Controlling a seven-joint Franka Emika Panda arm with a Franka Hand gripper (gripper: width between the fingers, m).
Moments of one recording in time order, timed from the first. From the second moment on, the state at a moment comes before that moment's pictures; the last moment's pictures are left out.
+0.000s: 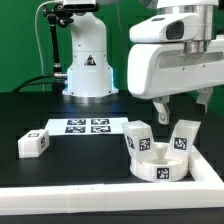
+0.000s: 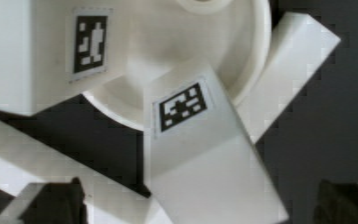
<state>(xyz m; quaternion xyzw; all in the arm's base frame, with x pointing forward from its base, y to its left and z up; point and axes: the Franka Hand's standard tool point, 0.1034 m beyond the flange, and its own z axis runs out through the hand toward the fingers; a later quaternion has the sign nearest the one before) 0.591 0.115 0.096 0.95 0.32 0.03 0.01</state>
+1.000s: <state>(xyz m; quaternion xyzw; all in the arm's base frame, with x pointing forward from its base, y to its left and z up) 0.585 0.114 0.075 0.93 0.35 0.02 0.01</state>
